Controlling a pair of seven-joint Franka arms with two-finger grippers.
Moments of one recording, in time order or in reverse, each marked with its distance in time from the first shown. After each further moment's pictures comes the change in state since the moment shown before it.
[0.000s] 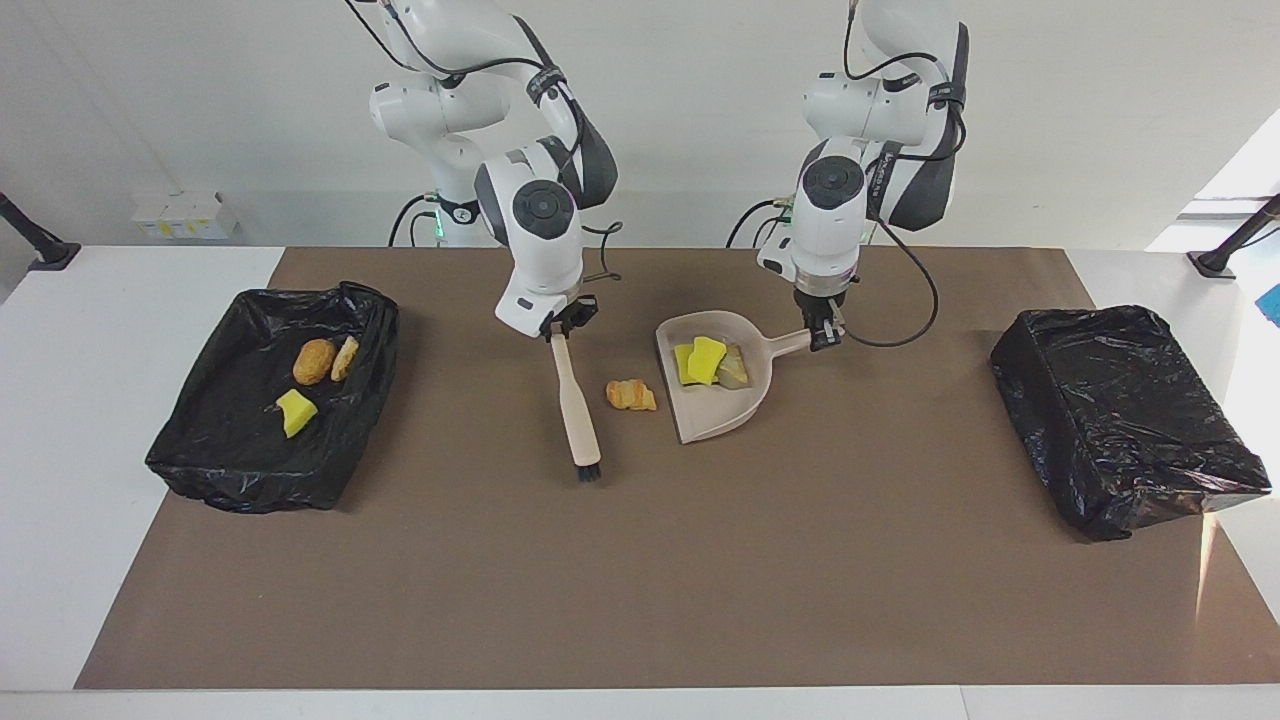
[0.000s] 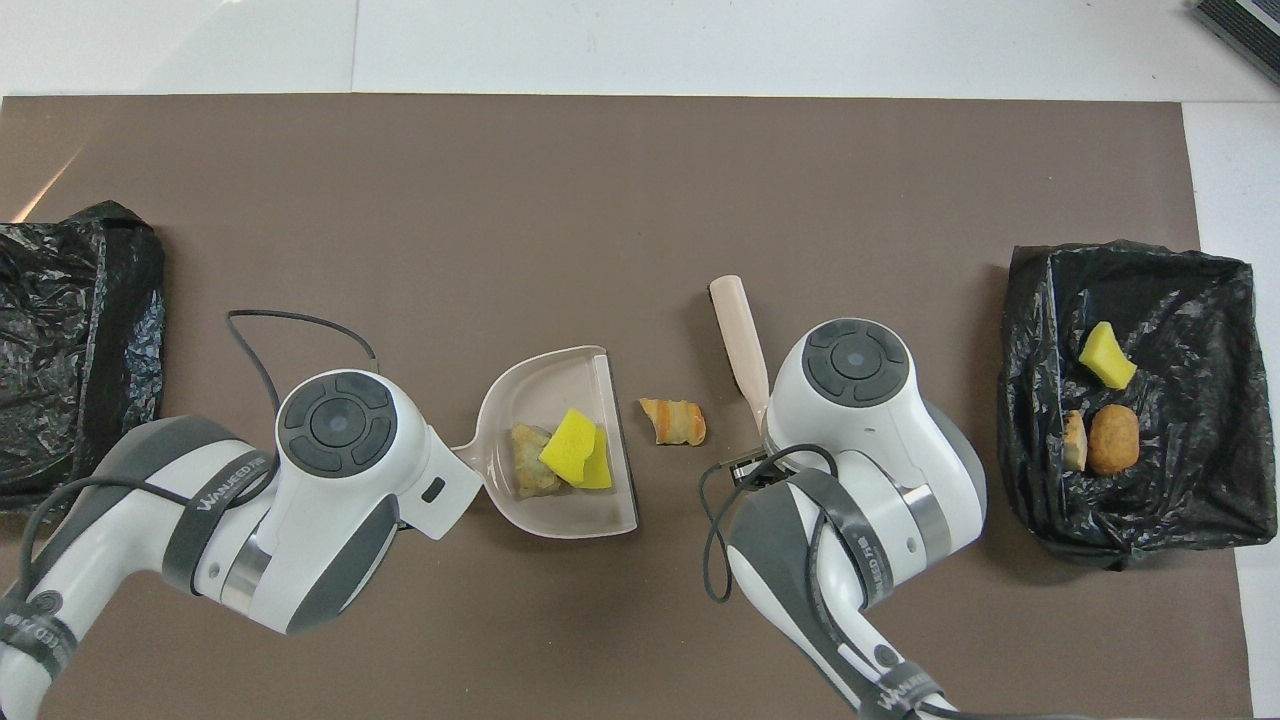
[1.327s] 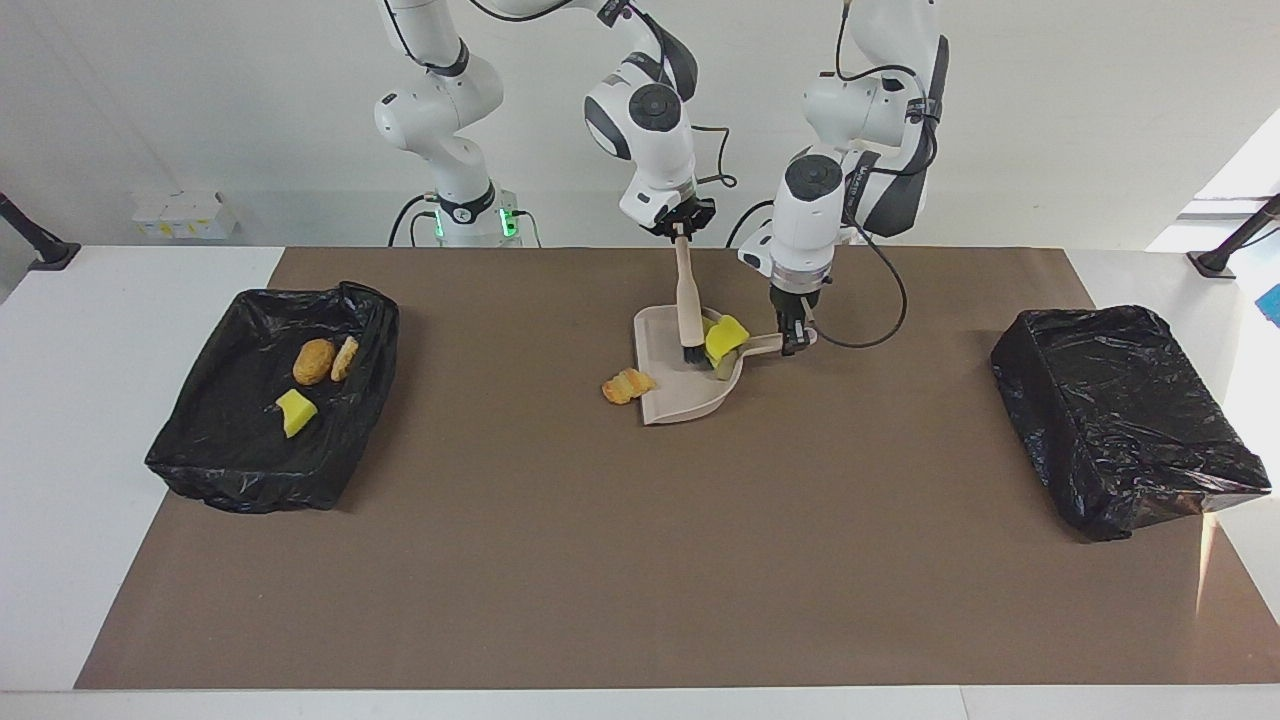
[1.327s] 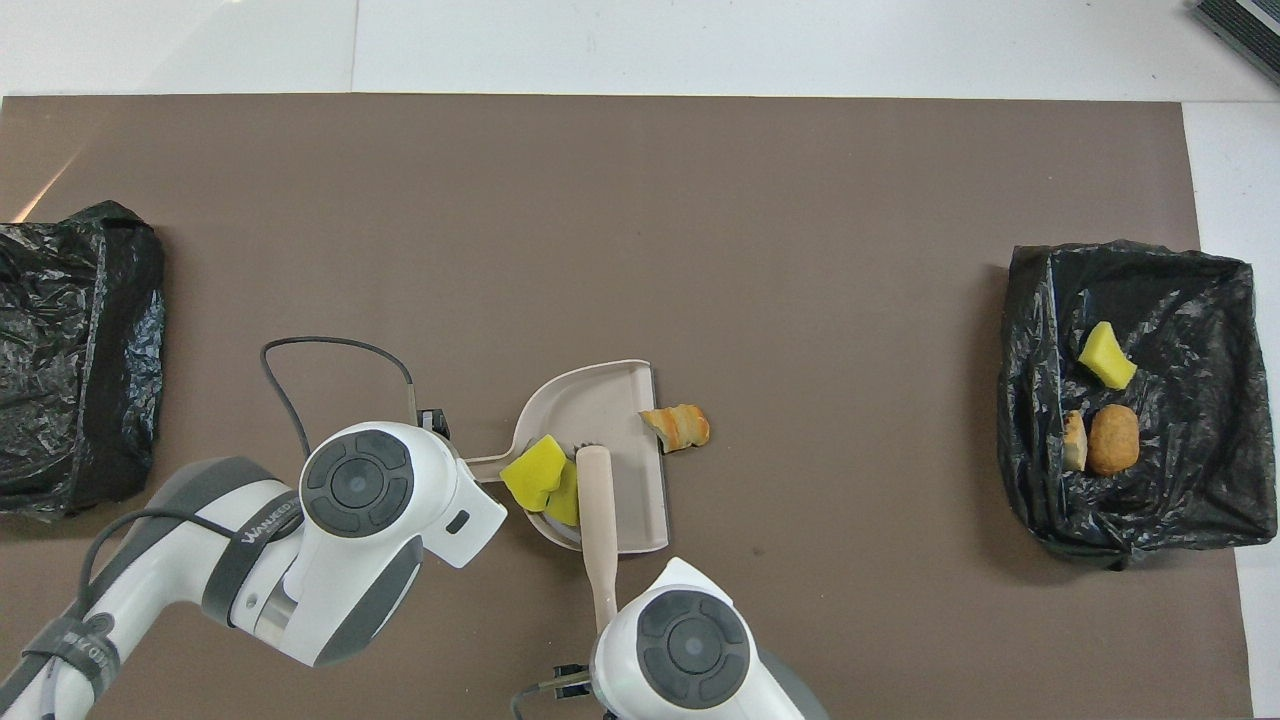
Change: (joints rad) left arm -0.034 -0.016 0.000 -0.102 -0.038 0.198 0.032; right arm 0.373 -0.229 0.003 -0.231 0.390 0.107 0.286
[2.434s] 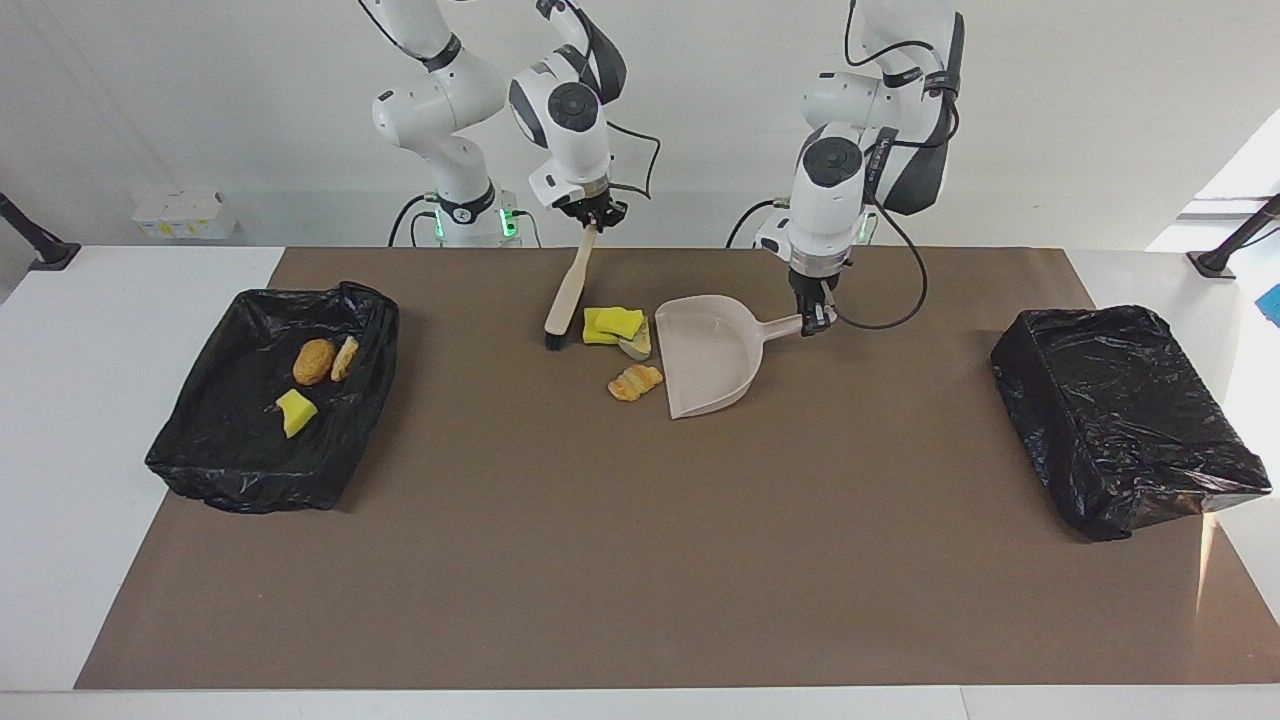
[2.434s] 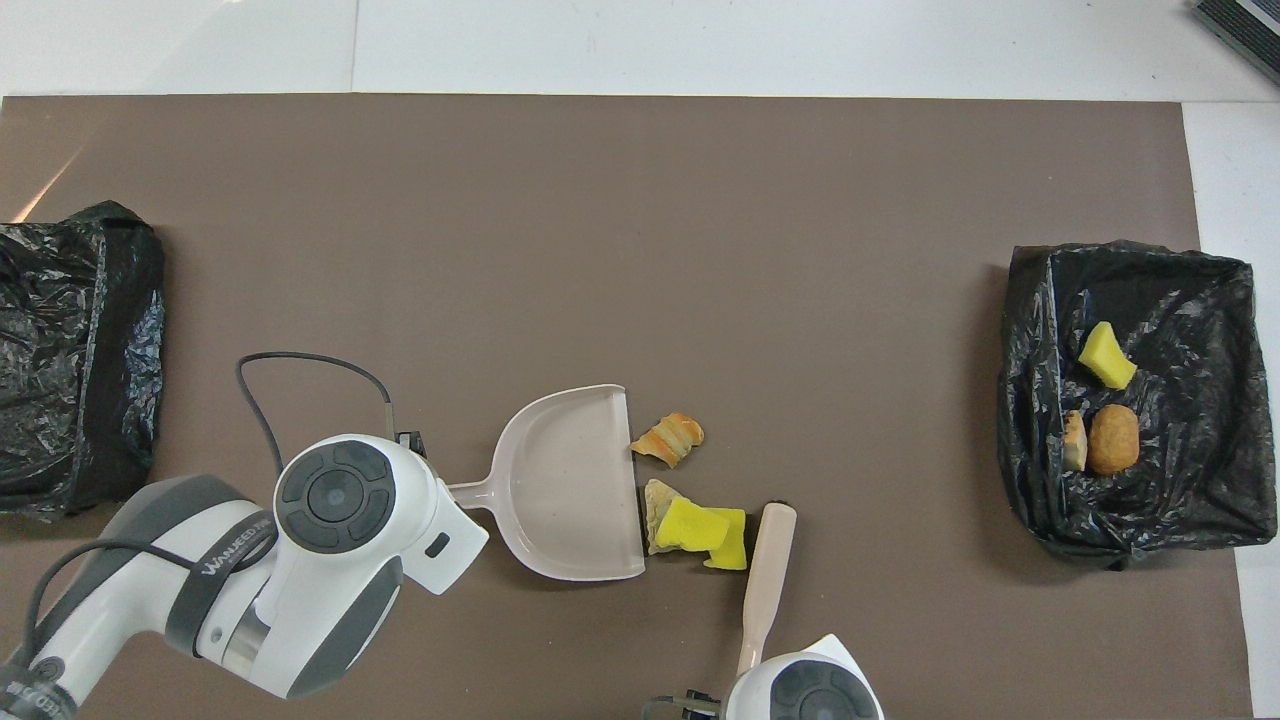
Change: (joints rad) left arm -0.006 -0.081 -0.016 -0.034 -0.005 -0.110 0.009; right arm -0.025 -0.245 0.007 -0.338 -0.039 0.014 0.382
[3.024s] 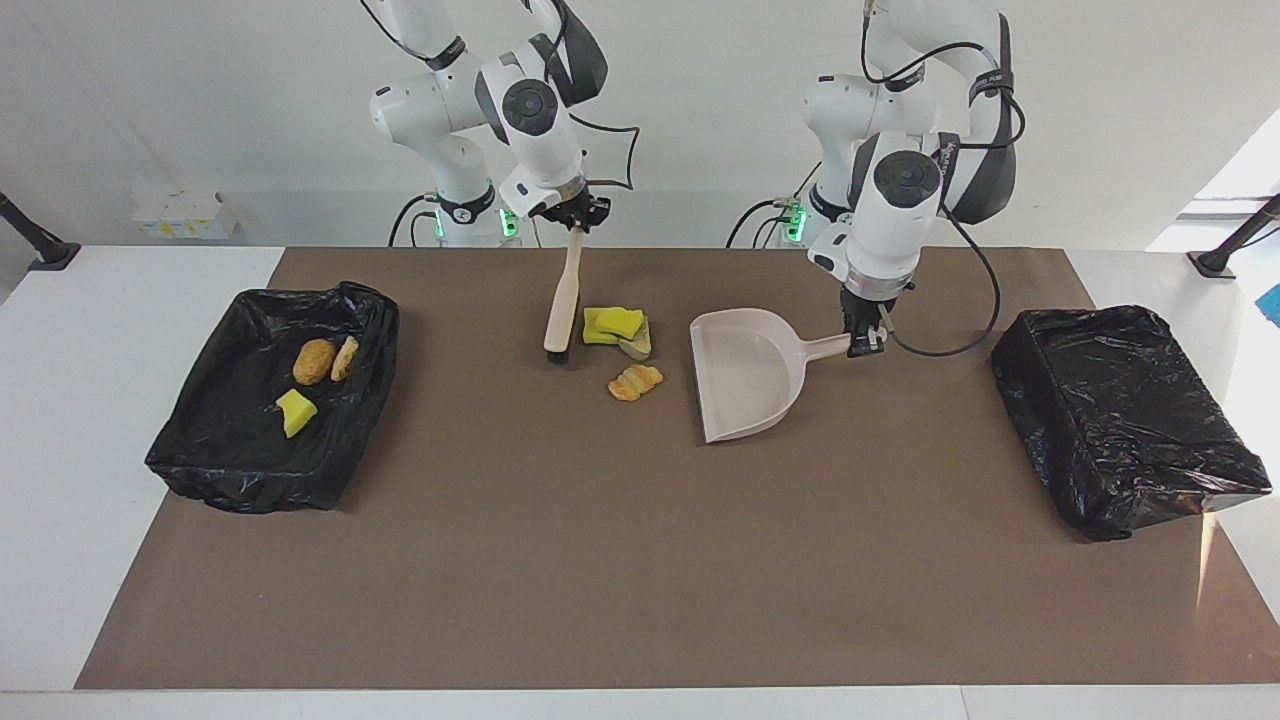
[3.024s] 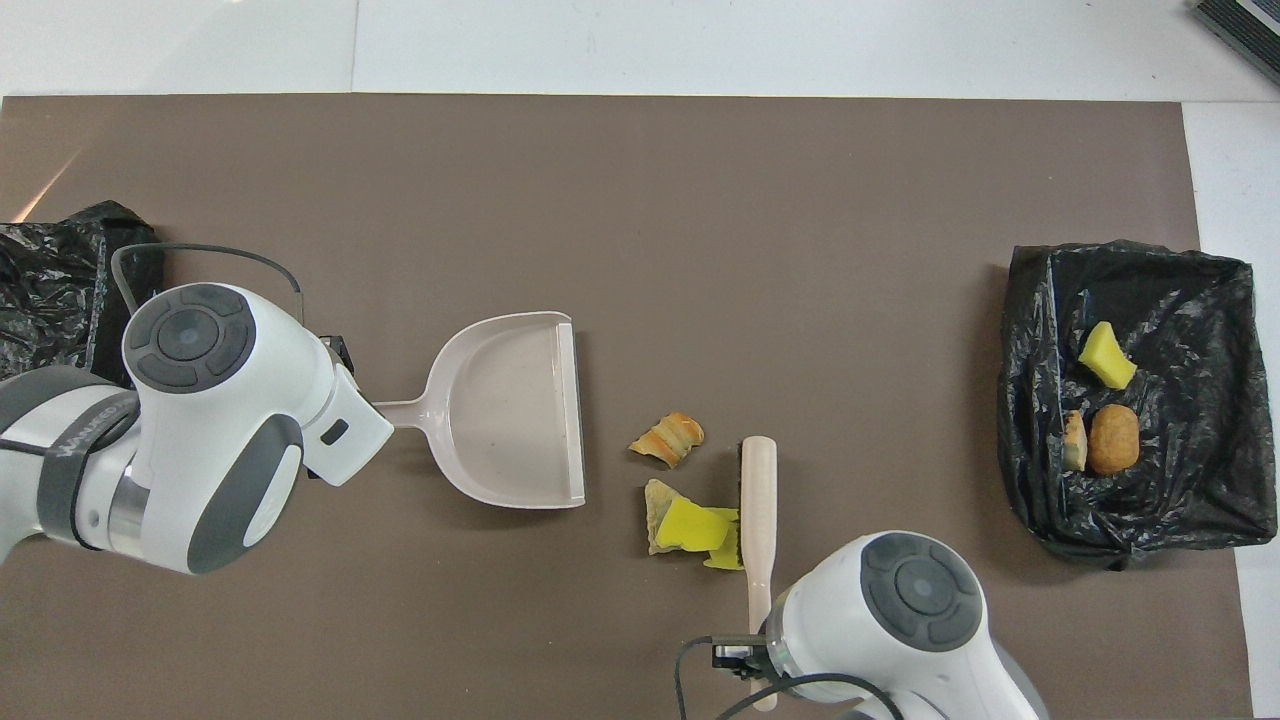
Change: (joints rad) left arm 0.143 0.055 0.011 0.153 0.000 -0.112 0.202; right arm -0.200 -0.076 -0.021 0.085 -0.004 -0.240 -0.198
